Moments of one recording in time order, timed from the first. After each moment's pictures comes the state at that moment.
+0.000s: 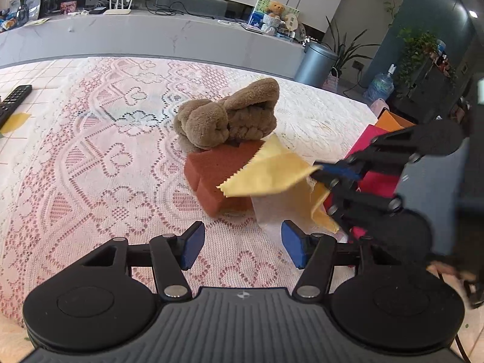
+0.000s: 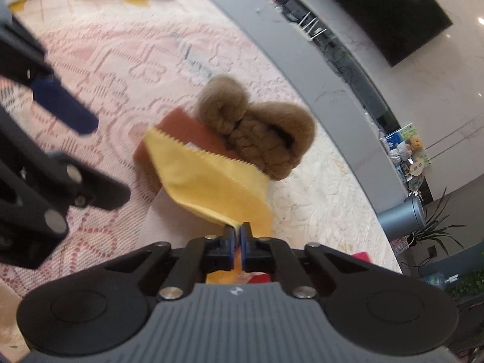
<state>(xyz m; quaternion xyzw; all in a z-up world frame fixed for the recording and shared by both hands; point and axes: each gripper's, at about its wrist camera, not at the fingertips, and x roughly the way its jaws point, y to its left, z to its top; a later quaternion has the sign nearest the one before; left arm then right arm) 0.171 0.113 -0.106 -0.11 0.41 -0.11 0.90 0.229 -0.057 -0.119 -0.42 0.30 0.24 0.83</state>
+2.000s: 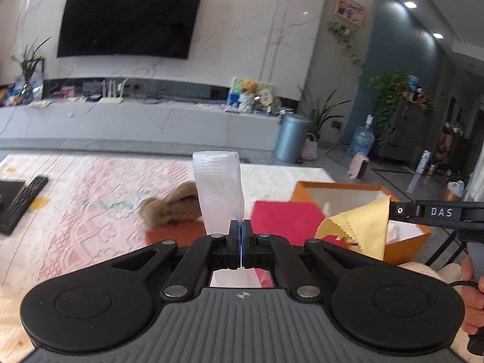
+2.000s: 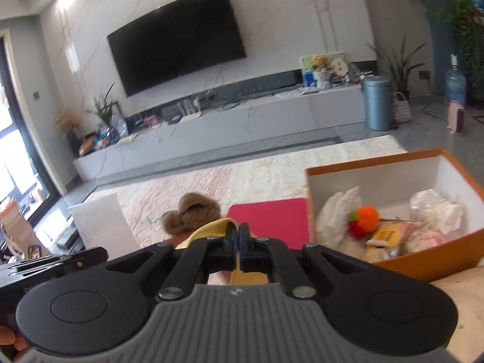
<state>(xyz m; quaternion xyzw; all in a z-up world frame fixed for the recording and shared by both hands) 0.067 0.033 0.017 -0.07 0.25 -0.11 0.96 0.117 -0.280 0.009 0.12 0.27 0.15 0.94</state>
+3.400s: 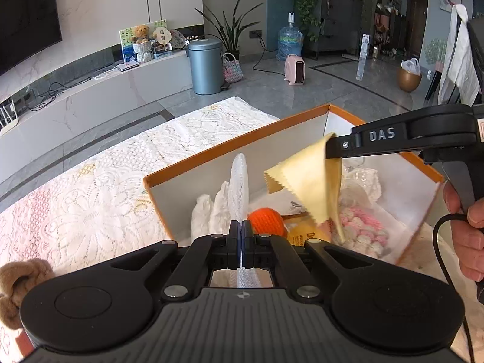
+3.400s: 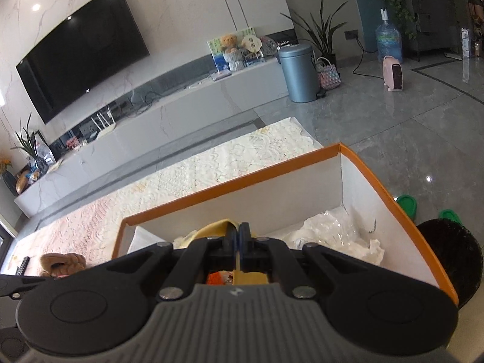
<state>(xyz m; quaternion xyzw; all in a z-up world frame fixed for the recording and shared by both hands) 0.246 -0.179 -0.064 0.12 0.37 -0.24 0.89 0.292 -0.433 -0.057 0.16 0.35 0.03 0.92</state>
